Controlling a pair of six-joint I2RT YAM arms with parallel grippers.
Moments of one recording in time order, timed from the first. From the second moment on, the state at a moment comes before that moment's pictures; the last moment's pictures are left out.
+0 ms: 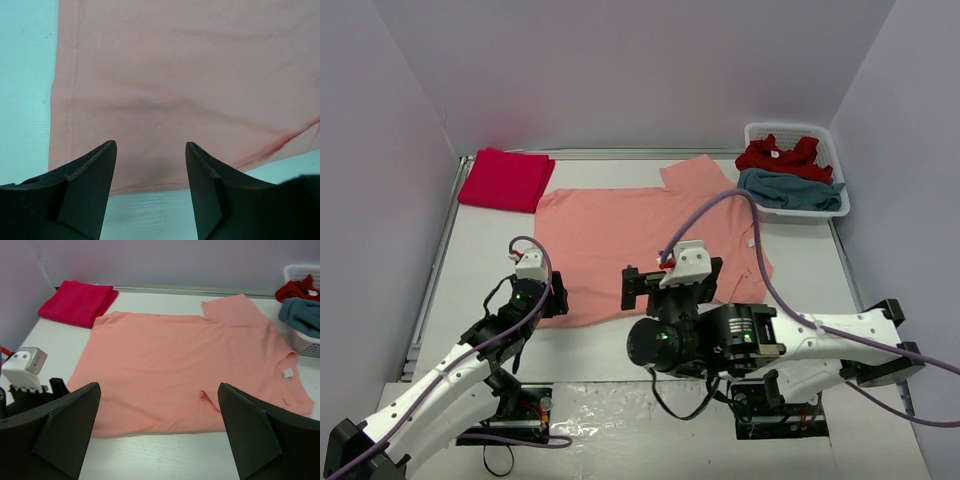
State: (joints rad) left arm -0.58 0.68 0.41 -0.31 -0.36 -0.46; right arm 1.62 1.40 1.60 -1.03 1.43 0.89
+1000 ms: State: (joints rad) left arm -0.58 0.64 0.41 -0.32 -0.35 -0.46; right arm 0.47 1.08 0.52 0.29 0.55 0.01
